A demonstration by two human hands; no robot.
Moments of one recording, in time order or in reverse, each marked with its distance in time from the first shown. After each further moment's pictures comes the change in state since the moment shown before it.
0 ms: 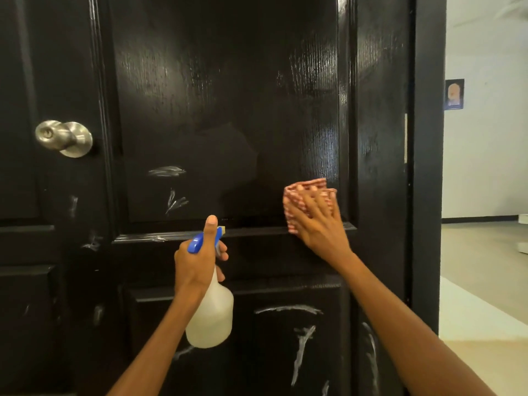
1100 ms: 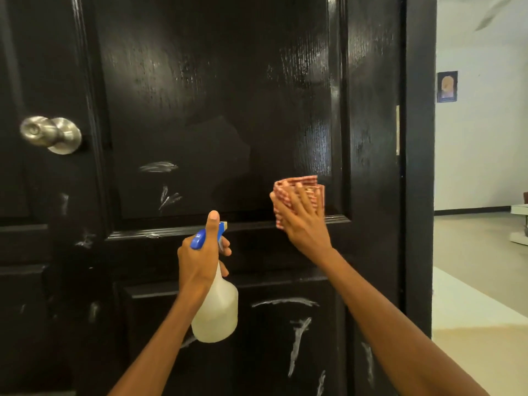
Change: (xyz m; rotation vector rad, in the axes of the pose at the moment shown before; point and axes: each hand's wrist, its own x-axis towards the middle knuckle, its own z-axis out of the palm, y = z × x) left_hand -0.009 0.003 0.020 -0.016 -0.013 -0.030; right_hand -0.003 -0.019 0.001 0.064 -0.029 0.080
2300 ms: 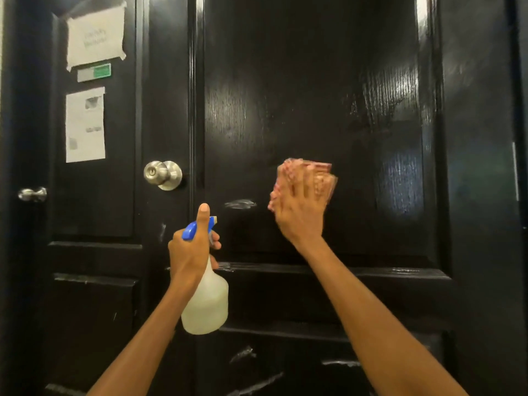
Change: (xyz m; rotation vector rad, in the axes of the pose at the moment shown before) left_hand 0.082 0.038 -0.133 0.036 0.291 0.125; right_hand 0.178 -0.150 0.009 0.118 0.055 0.194
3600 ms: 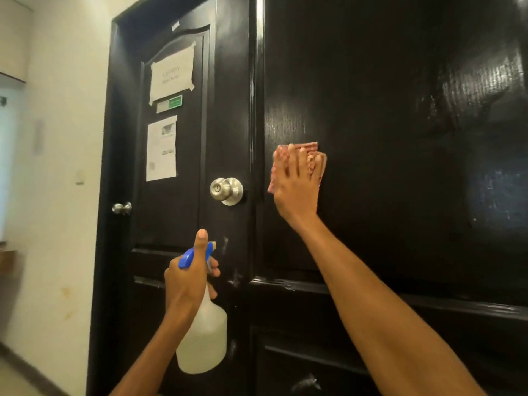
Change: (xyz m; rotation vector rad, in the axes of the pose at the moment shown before) left_hand 0.014 -0.016 -0.100 0.168 0.198 0.057; right_hand 0.095 -0.126 0.025 0.109 0.082 -0.143
